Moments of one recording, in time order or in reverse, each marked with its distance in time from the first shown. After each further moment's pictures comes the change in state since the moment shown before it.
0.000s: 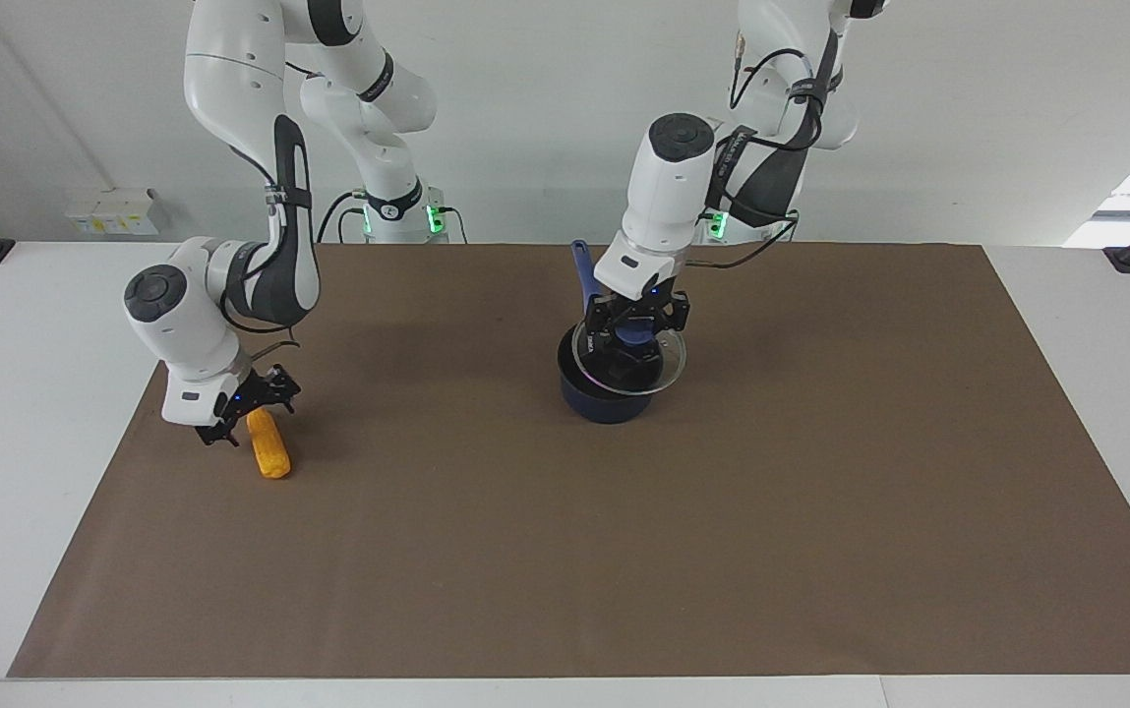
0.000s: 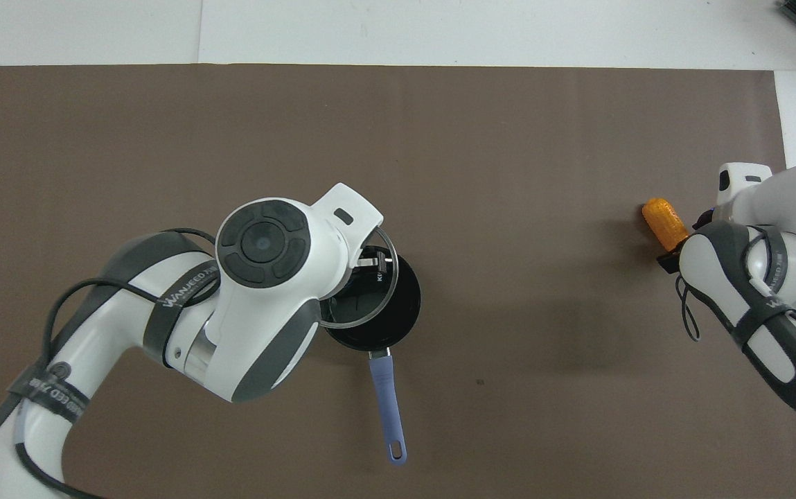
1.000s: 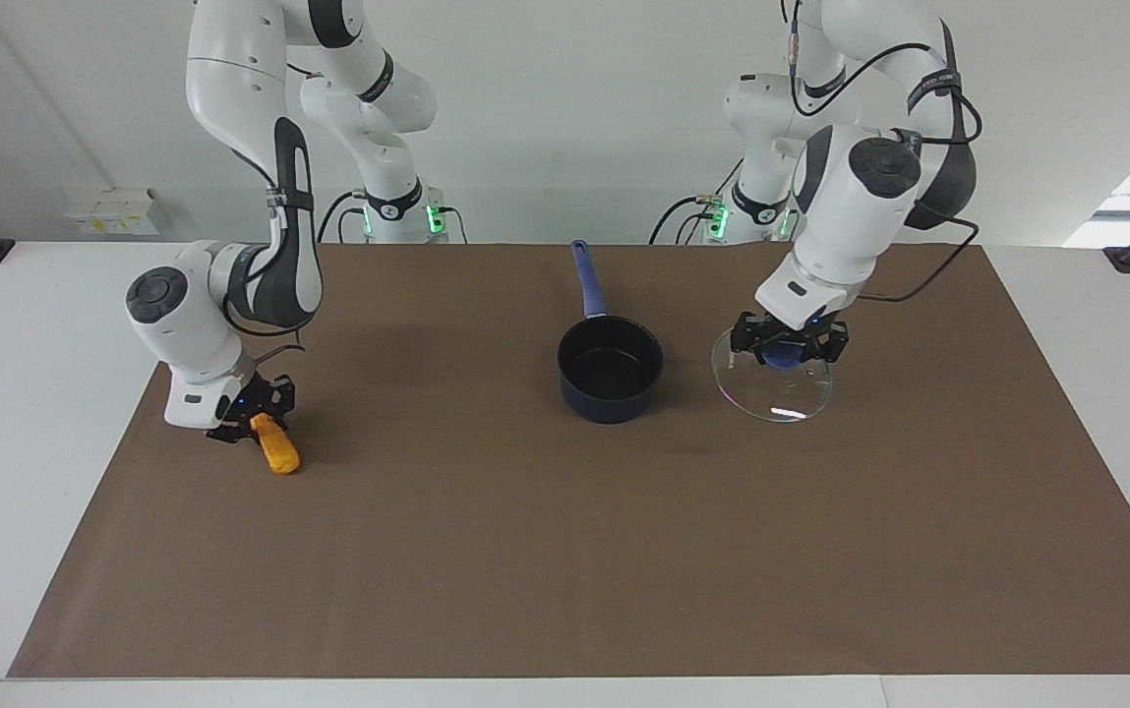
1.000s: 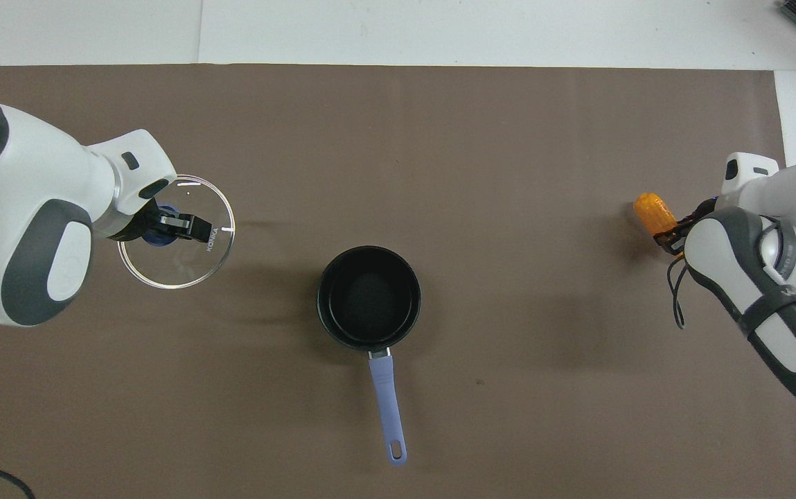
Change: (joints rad) left arm 0.440 -0.019 0.006 -0.025 0.001 -0.061 0.707; right arm 0.006 -0.020 0.004 0.096 0.166 -0.023 0.059
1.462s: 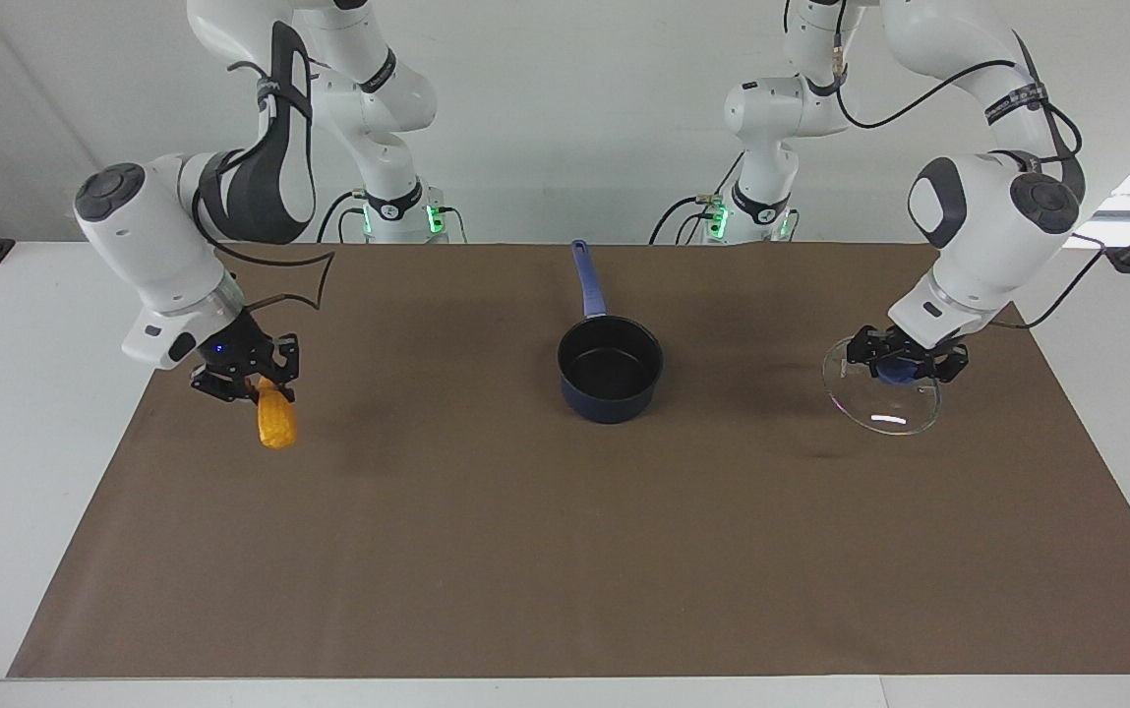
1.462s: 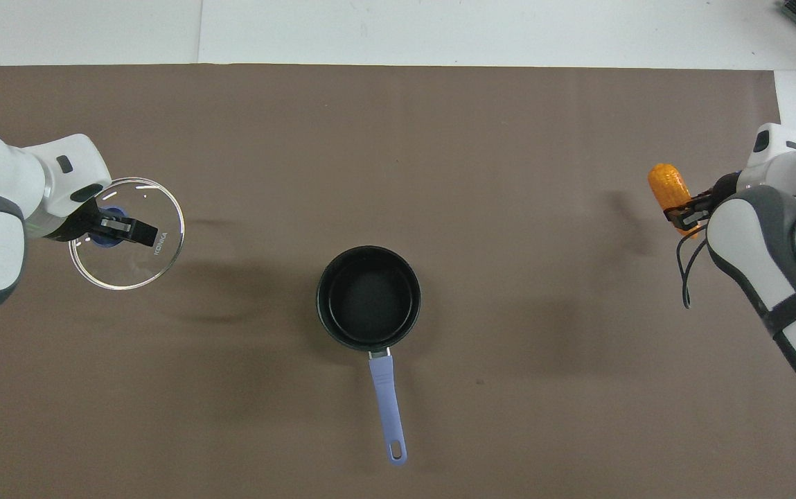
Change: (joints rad) left arm 0.094 0.005 -0.001 -0.094 0.000 0.101 0.119; right arm 0.086 -0.182 0.009 0.062 -0.009 -0.249 0.324
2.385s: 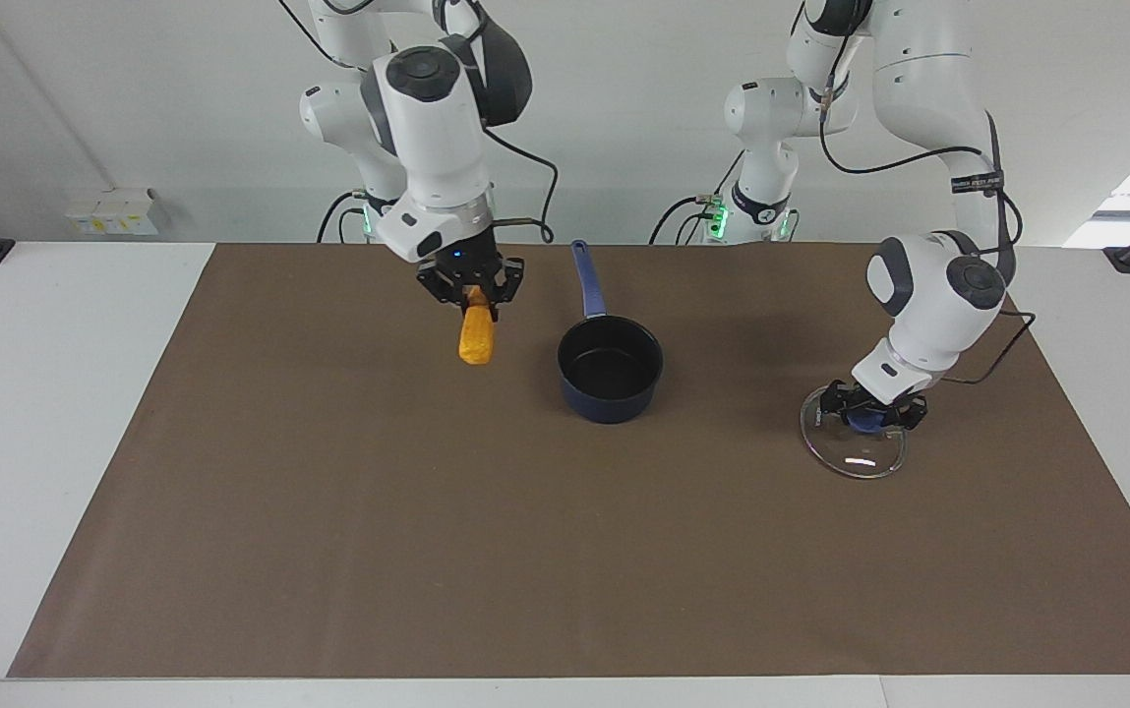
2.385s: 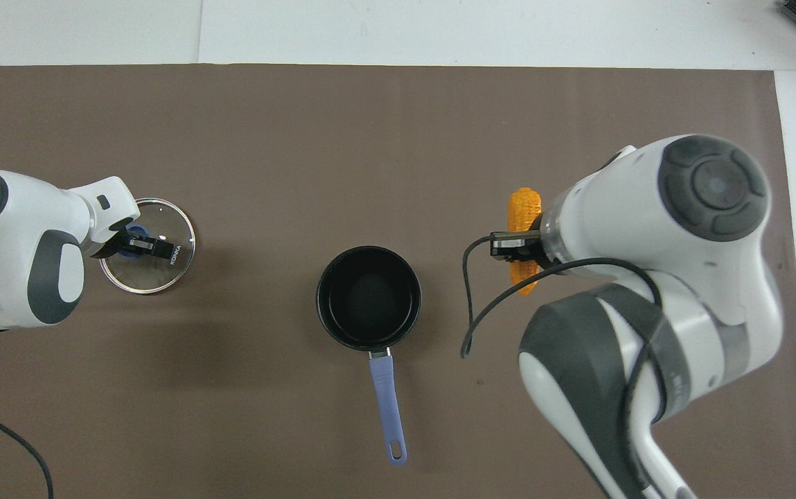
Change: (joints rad) left arm 0.013 0.152 -0.005 -0.108 -0.006 0.293 0.001; right arm 0.538 -0.068 0.016 0.042 -0.098 -0.138 0.995
